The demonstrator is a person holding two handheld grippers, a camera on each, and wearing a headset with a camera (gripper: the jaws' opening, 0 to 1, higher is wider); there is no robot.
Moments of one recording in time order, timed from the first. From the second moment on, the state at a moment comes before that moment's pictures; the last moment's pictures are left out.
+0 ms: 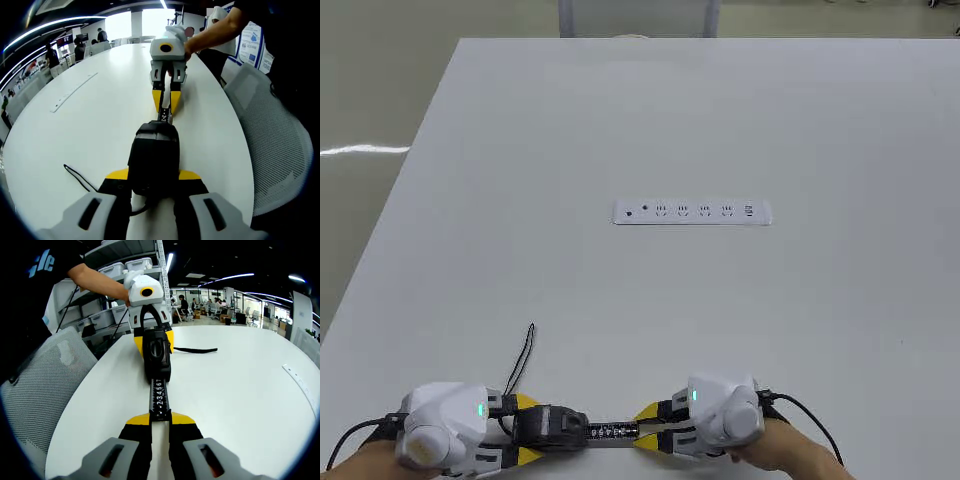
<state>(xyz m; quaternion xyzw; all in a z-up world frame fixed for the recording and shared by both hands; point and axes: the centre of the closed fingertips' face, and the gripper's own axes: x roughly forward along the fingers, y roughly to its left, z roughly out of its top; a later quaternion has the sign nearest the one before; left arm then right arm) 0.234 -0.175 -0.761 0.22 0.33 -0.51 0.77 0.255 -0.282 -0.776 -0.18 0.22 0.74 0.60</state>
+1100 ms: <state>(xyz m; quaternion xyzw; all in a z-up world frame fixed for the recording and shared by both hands) 0.234 -0.177 -0.761 0.22 0.33 -0.51 0.76 0.259 -0.305 -0.775 -0.17 0.23 0.74 0.61</state>
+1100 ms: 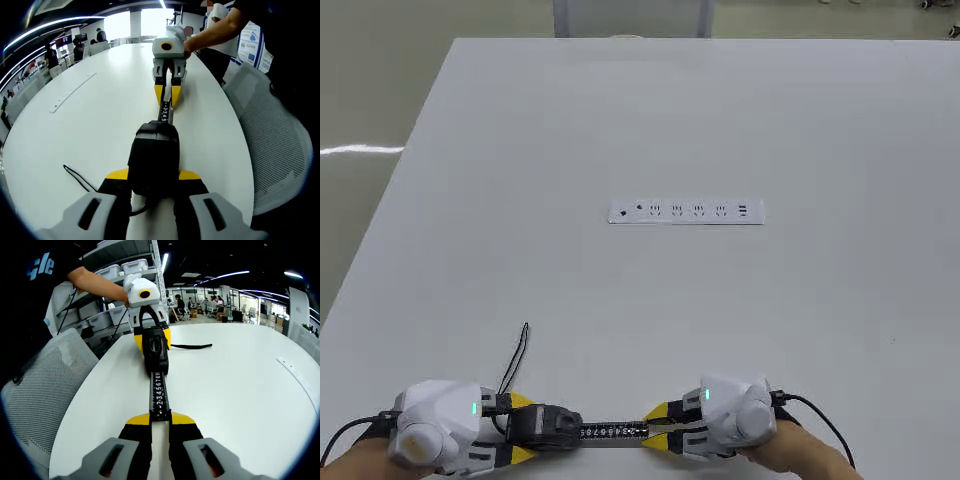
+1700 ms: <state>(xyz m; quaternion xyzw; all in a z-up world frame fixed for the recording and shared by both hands) 0.234 -0.177 -0.761 0.22 0.33 -0.51 0.76 0.261 -0.318 -0.775 -0.17 0.23 0.73 0.62</state>
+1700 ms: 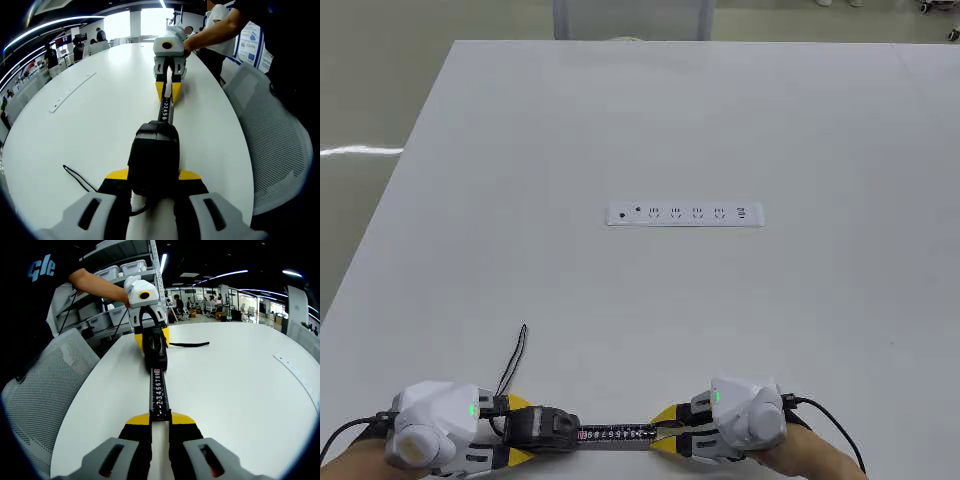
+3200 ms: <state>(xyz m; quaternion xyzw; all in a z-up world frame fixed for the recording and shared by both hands) 0.234 -0.177 -0.760 0.22 0.34 -0.51 0.76 0.267 -0.346 -0.774 -0.17 0.24 0.73 0.62</state>
